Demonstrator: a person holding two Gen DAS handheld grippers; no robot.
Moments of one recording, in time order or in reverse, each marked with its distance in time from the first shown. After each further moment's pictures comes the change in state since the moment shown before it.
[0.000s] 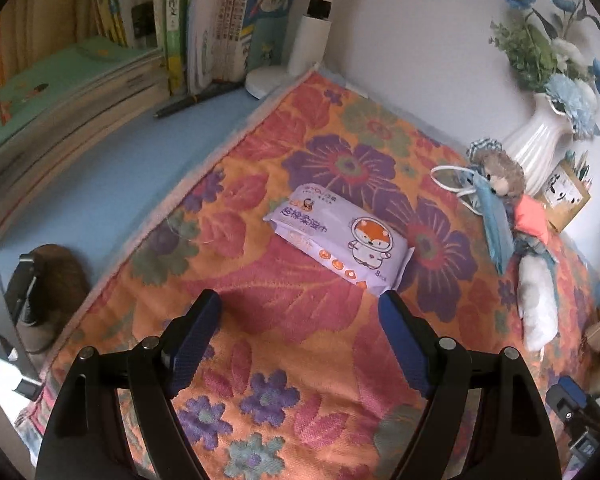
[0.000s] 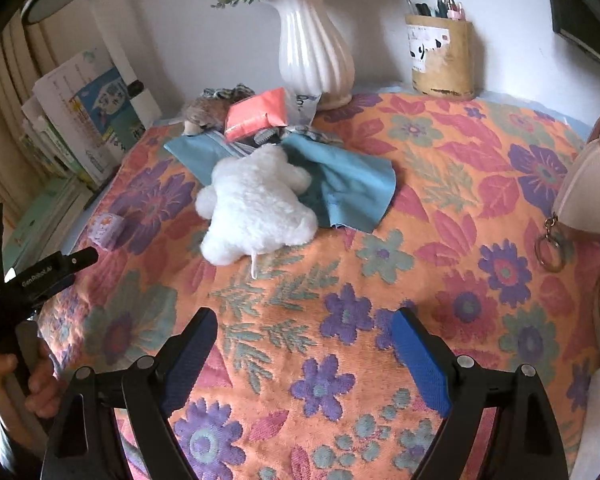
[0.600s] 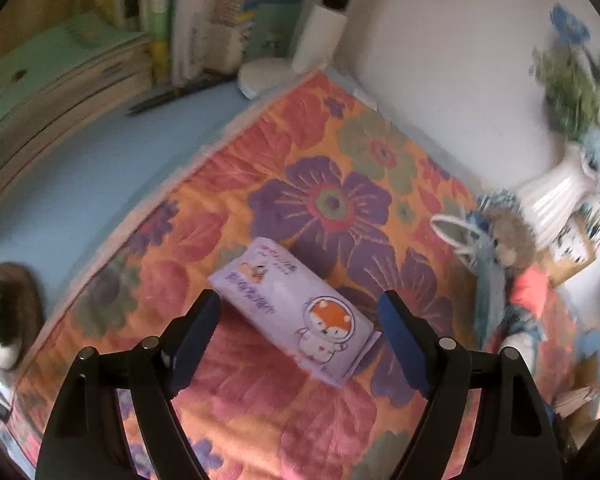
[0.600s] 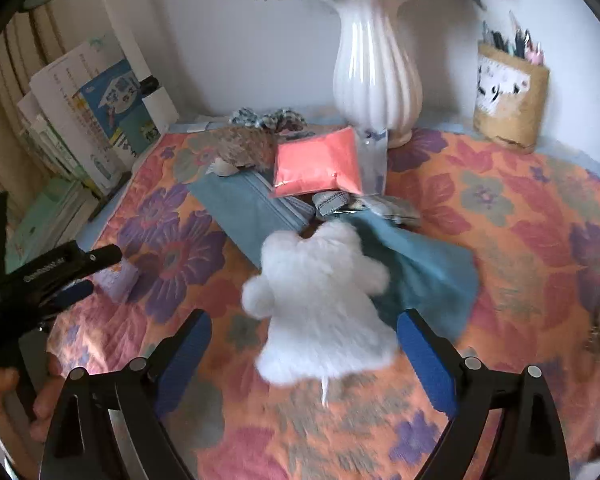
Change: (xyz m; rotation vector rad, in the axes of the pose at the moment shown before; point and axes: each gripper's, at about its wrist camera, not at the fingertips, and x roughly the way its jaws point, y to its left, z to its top) left arm 0.039 -0.024 0.044 -0.122 0.093 0.006; right arm 0.042 0.043 0.069 -0.074 0.030 0.023
